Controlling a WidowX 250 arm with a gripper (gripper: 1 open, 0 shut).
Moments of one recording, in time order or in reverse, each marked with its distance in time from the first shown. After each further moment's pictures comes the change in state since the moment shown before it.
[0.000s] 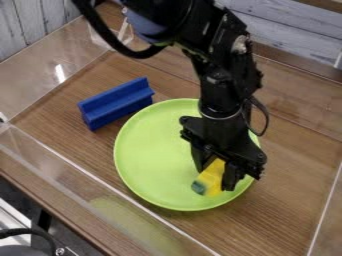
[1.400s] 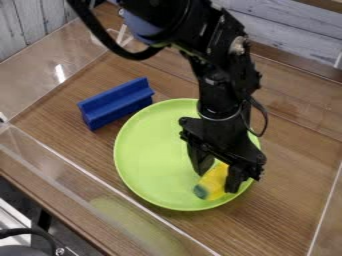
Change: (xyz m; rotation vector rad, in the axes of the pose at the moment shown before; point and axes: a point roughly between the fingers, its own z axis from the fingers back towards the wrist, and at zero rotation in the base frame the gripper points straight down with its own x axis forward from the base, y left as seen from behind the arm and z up) arm -0.001 -0.001 0.000 -0.007 -0.006 0.000
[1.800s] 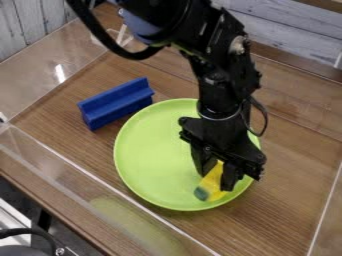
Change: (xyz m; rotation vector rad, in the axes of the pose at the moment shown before) arm -0.001 0.000 0.001 0.001 -0.001 0.000
